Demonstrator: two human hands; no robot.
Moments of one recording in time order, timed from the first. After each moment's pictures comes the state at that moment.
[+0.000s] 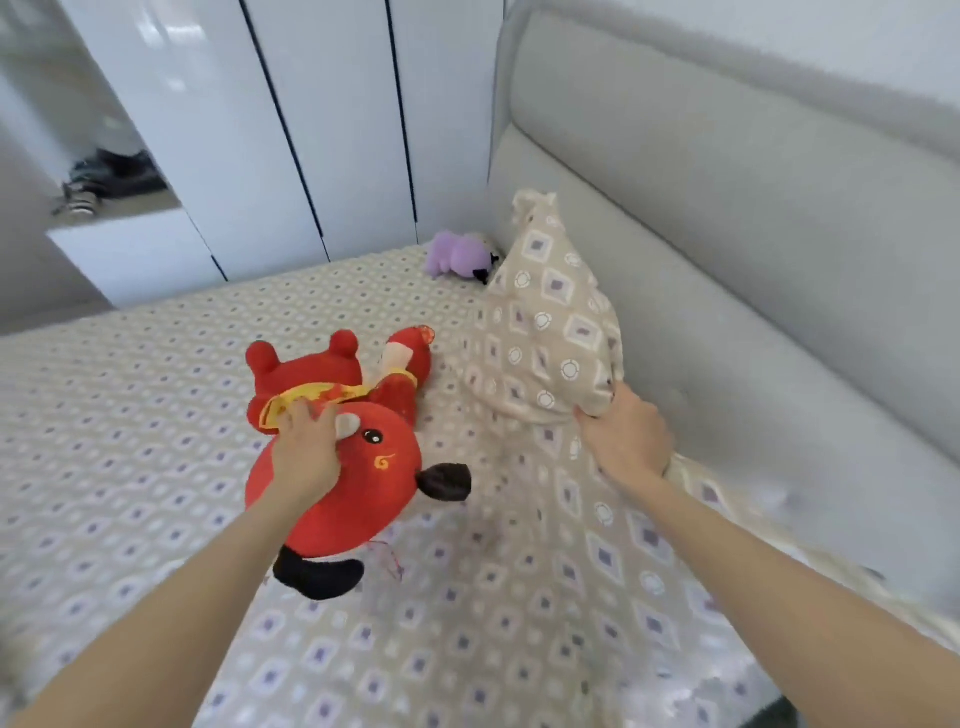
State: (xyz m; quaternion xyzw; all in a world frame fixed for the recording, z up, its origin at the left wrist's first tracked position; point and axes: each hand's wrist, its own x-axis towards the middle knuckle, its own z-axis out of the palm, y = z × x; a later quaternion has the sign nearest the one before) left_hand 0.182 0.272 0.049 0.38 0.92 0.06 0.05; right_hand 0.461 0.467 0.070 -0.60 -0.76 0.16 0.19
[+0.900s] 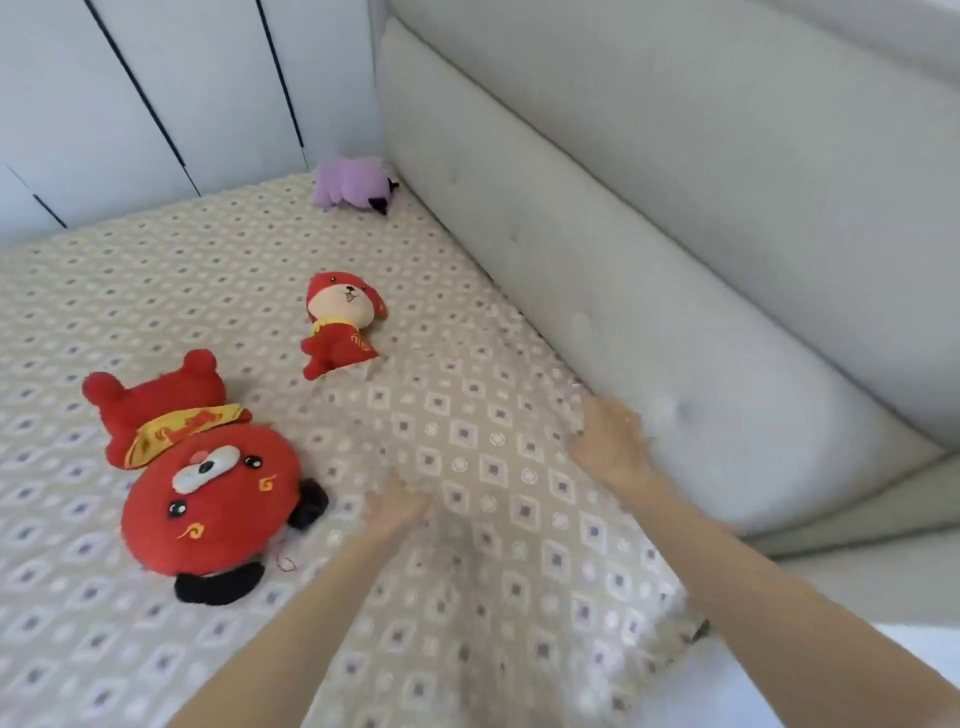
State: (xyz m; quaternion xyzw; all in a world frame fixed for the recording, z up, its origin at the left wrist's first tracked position) left_hand 0.393 0.328 -0.059 0.17 0.82 0.22 0.50; right_hand 0.592 0.478 -0.009 -0.64 -0.73 0.24 -0.03
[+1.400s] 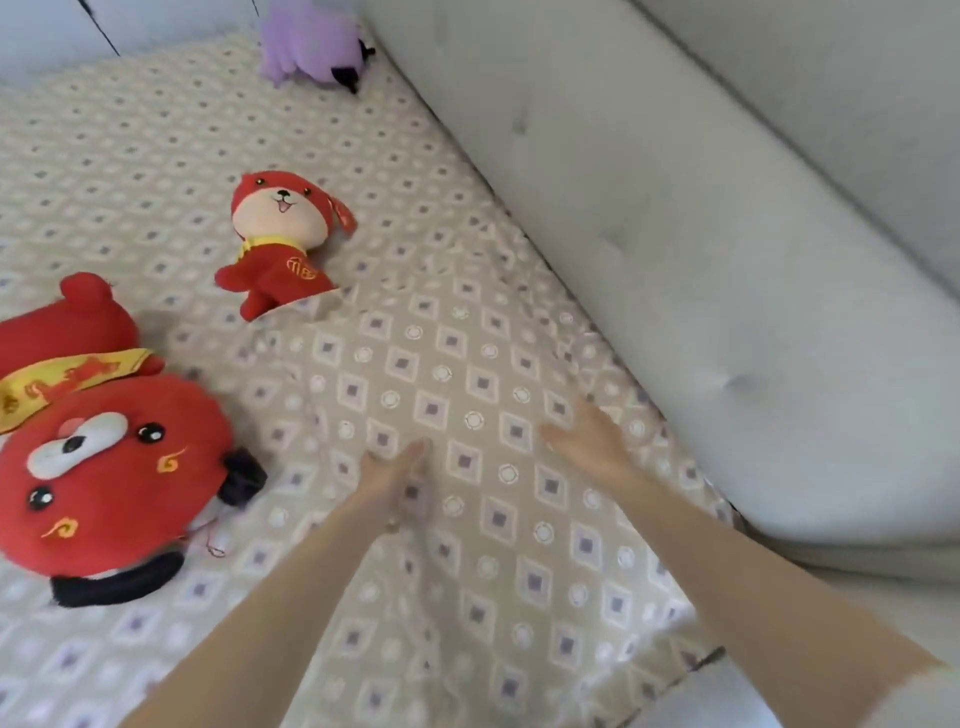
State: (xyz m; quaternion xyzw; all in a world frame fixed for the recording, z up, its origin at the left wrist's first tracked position) left_hand 0.398 0.403 -0.178 -0.08 0.77 0.29 0.56; right_hand 0.596 0.543 -0.169 -0.64 -0.67 0.37 -0.10
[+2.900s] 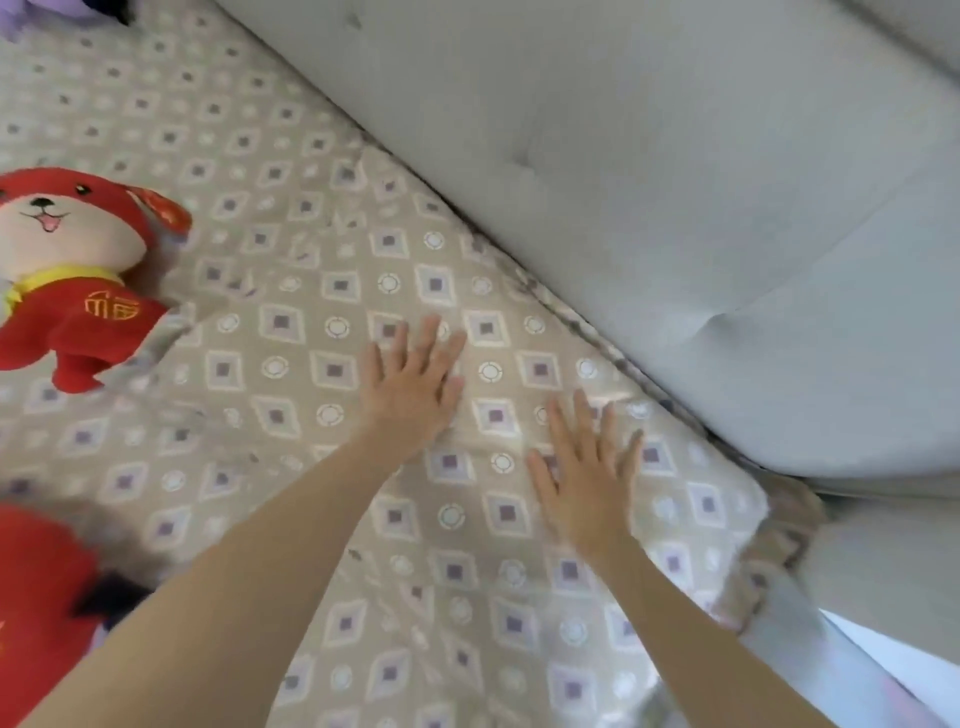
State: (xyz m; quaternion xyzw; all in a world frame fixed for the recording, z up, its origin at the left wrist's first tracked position) left_hand 0.429 0.567 -0.256 0.67 0.71 -0.09 0.18; right_hand 0.643 0.510 -0.259 -0.66 -0.73 0.13 -0.10
